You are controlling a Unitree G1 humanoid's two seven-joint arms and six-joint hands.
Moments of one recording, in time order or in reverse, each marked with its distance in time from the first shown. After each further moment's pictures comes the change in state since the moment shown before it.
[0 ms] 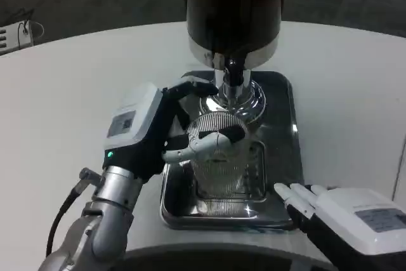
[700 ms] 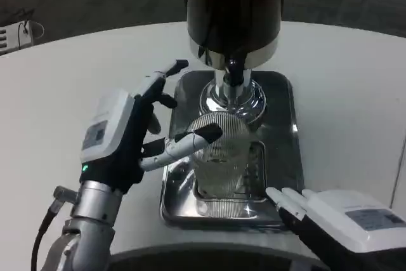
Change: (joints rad) left arm 0.126 0.012 0.080 -0.128 -0.043 -0.036 0.026; right arm -0.028 -0.041 0.051 0.028 -0.005 0.073 0.006
